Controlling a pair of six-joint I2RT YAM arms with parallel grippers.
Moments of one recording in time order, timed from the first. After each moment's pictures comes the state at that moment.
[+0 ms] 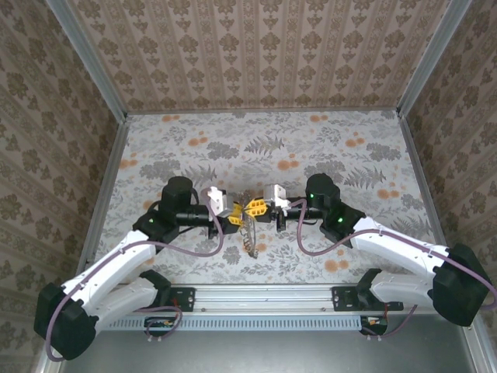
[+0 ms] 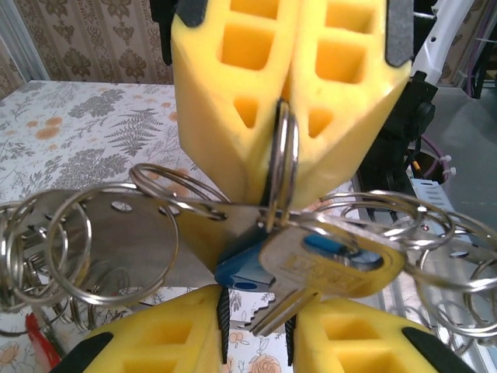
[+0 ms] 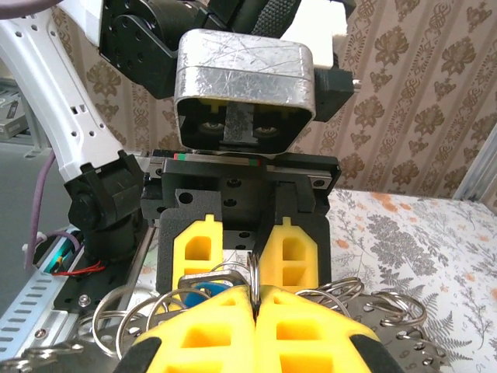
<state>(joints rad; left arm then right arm) -0.64 0.92 0.61 -0.12 0.88 0.36 0.75 1.15 0.69 0.34 -0.69 -0.26</state>
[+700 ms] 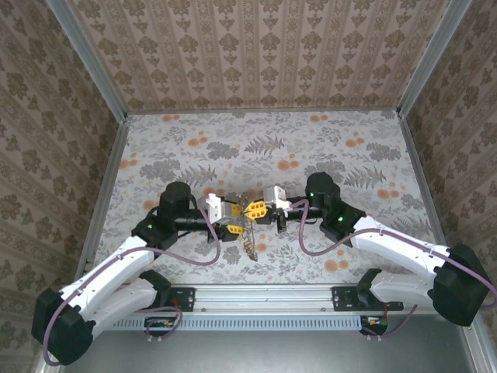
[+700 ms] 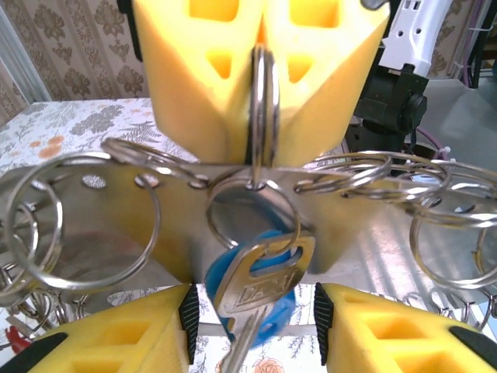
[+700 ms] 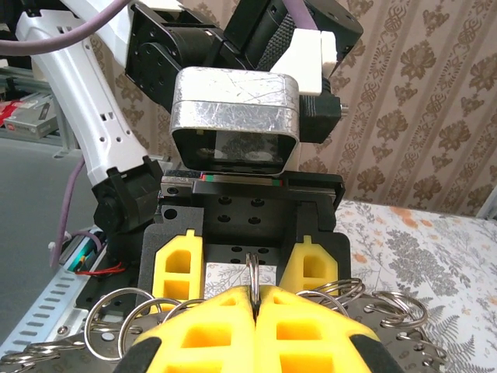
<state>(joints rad) -0.66 0.87 0.55 -0.07 0.88 0.39 0.75 1.15 0.71 0.33 -0.76 -0.27</state>
